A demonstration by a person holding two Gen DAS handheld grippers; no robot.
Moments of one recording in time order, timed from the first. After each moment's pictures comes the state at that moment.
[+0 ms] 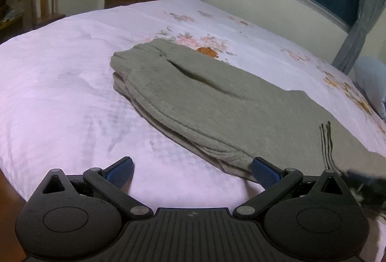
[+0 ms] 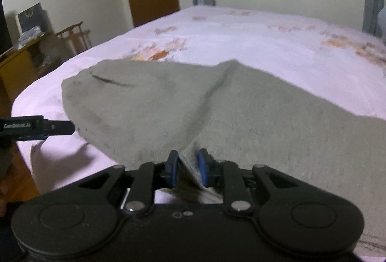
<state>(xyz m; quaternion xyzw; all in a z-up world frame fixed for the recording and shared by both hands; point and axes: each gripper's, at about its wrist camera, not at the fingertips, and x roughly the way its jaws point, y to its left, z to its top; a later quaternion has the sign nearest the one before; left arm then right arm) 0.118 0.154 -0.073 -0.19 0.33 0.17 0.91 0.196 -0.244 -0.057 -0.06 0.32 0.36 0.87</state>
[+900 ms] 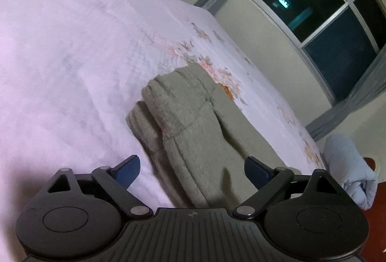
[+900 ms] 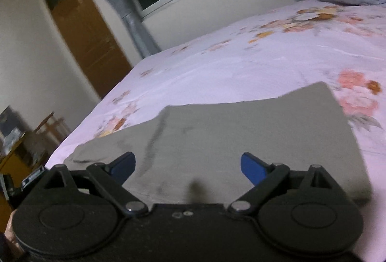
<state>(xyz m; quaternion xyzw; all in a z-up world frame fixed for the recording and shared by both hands) 0.157 0.276 -0.120 -0.39 0.24 0.12 0.88 0.209 -0.357 -0.047 0.16 0.29 0.23 0.91</state>
